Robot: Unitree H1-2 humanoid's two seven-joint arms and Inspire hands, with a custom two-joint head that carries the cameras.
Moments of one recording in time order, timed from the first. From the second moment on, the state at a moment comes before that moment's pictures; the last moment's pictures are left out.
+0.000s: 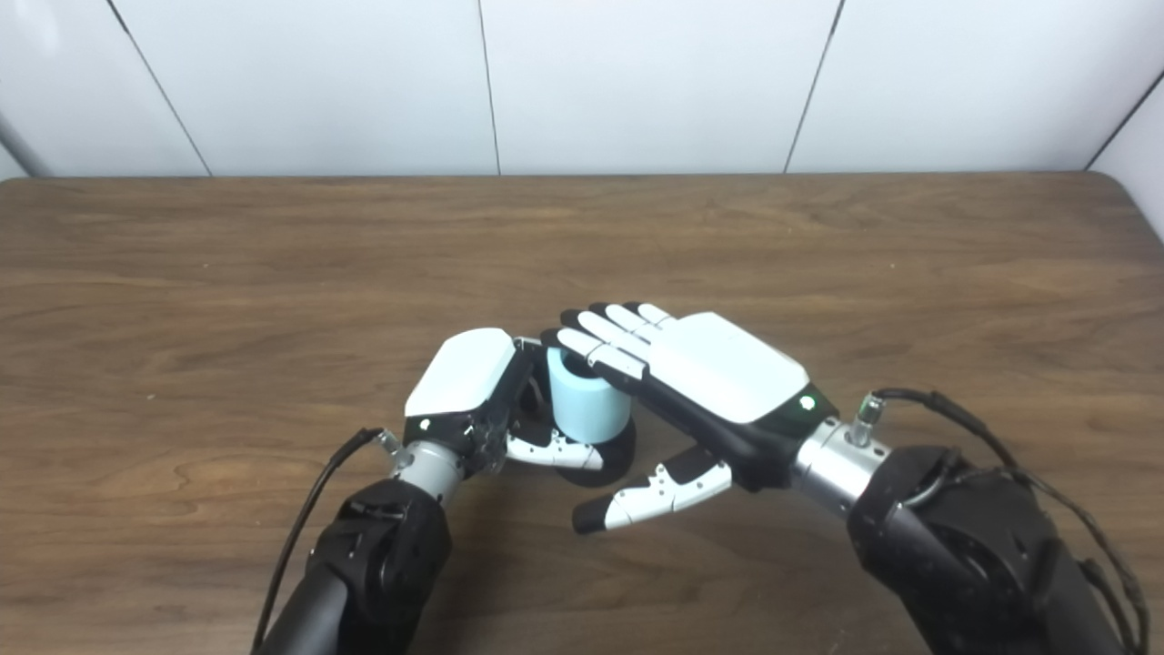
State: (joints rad) left arm -0.12 0.04 -0.51 -0.28 1.10 0.42 -0.38; right arm -0.19 -0.47 0.22 -0.81 -0.69 0.22 0.77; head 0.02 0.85
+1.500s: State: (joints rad) left arm -0.14 0.11 -0.49 -0.32 1.10 0.32 -0.43; right arm -0.05 -0.45 0.06 -0.69 -0.56 0.35 0.60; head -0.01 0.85
